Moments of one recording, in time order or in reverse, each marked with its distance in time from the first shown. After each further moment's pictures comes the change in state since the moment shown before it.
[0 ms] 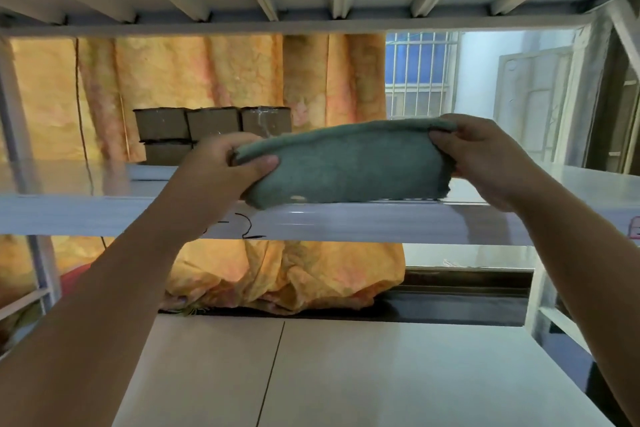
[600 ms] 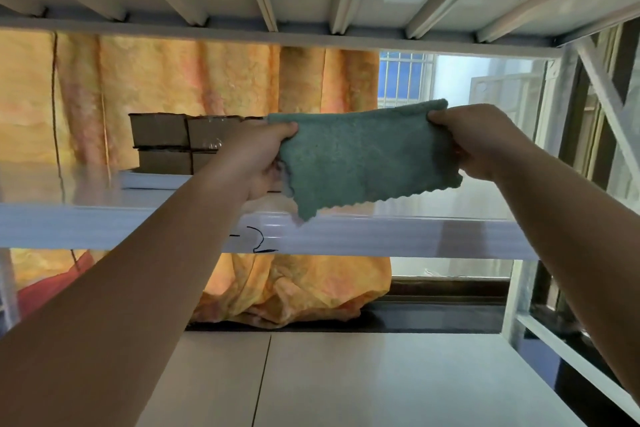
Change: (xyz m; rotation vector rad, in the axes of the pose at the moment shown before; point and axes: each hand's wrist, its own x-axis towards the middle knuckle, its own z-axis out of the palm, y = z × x) left_hand 0.064 0.007 0.015 -0.620 0.046 -0.416; right_hand 0.032 -0.053 0.018 0.148 0.313 0.368
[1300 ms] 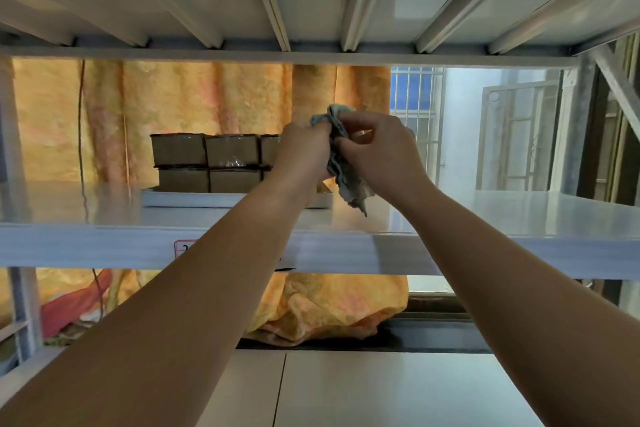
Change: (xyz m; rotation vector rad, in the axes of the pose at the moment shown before) left_hand 0.003 0.008 0.034 0.025 0.047 0.129; right_hand -0.028 -0.001 0.100 -0.357 -0.039 -0.622
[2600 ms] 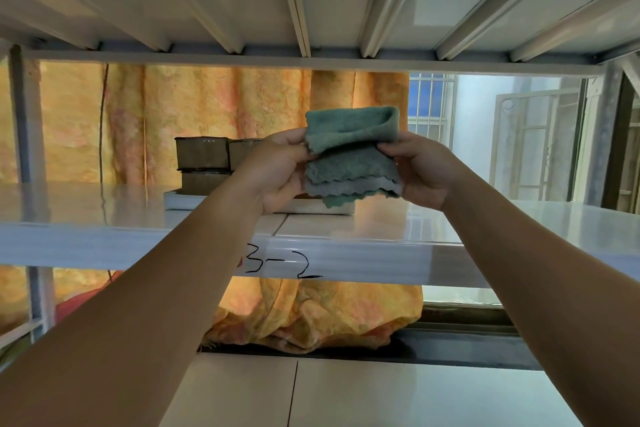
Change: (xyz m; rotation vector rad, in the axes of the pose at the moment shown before) left_hand 0.022 -0.008 -0.072 -0.177 -0.347 -0.026; right_hand 0.030 0.047 0.004 1.108 -0.507 0.503
